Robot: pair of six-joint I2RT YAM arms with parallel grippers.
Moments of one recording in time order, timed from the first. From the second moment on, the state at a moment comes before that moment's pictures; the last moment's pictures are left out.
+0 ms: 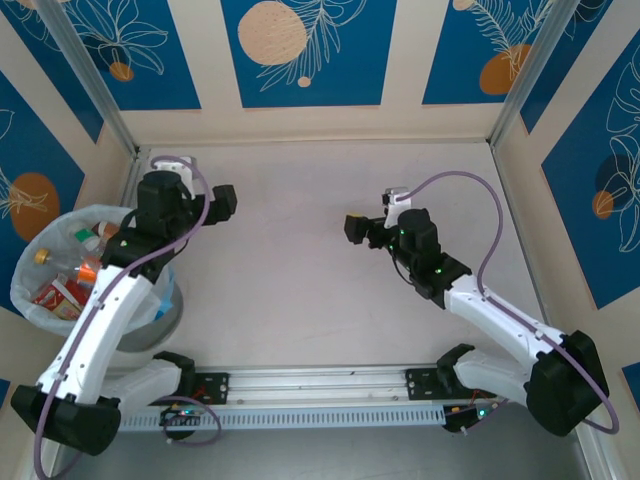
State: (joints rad) left arm -0.30 1.04 1.14 -0.60 -0.11 -0.28; right arm 0.54 1.06 0.67 0.06 0.11 0.34
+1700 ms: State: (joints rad) left arm -0.09 1.53 0.38 0.75 -0.22 0.03; right arm 0.02 1.44 0.28 0.80 -0.10 0.08
